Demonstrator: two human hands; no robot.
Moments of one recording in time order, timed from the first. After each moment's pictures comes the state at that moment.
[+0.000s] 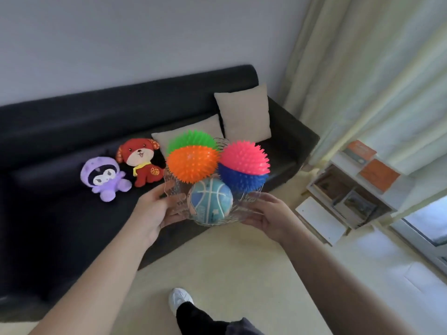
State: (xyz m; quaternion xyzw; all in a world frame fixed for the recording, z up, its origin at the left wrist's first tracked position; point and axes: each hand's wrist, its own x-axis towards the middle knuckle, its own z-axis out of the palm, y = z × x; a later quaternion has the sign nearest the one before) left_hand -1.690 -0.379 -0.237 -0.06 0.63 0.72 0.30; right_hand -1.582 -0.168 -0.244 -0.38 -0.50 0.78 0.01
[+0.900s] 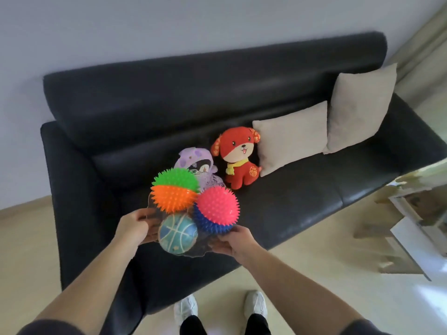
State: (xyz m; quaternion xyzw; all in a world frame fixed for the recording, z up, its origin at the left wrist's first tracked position) left_hand -2.067 -0.747 -0.471 -0.28 0.73 0.55 0.31; right_hand -1.966 -0.528 -0.486 -0.47 -0.50 0.70 -0.20
